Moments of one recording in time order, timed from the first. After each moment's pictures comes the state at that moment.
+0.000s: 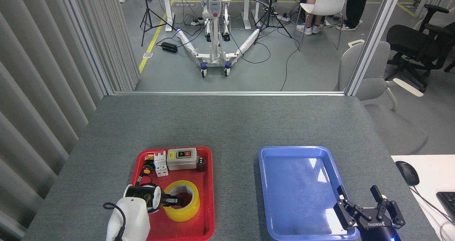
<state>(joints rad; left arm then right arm) -0.42 -0.03 -0.04 -1.15 -1.57 0.01 -1.10 0.14 -0.13 -0.19 -1.59 1.27 -0.24 -0.07</state>
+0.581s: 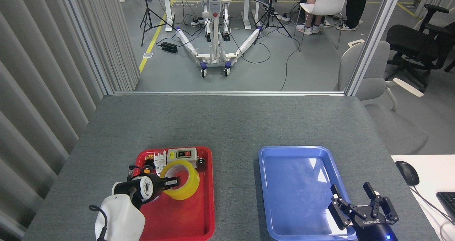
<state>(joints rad) -0.40 -0.03 0.04 -1.30 -1.24 0.11 -1.00 0.13 -0.13 -0.18 -1.59 1.28 -0.31 -0.06</state>
